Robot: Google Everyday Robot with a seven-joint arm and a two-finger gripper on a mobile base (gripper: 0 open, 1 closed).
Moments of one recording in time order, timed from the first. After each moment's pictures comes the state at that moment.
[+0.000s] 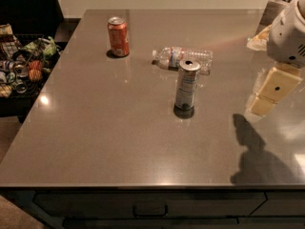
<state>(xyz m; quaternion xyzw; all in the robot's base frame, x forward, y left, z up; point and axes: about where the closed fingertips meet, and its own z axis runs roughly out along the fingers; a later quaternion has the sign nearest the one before) 0.451 -0.208 0.974 -0.59 0.78 0.00 0.19</state>
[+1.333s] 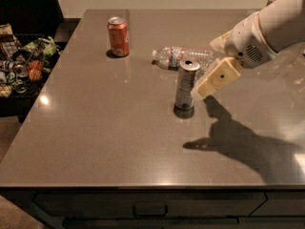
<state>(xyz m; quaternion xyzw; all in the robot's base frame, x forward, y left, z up) 0.523 -0.136 0.949 -0.52 0.78 0.15 0.33</state>
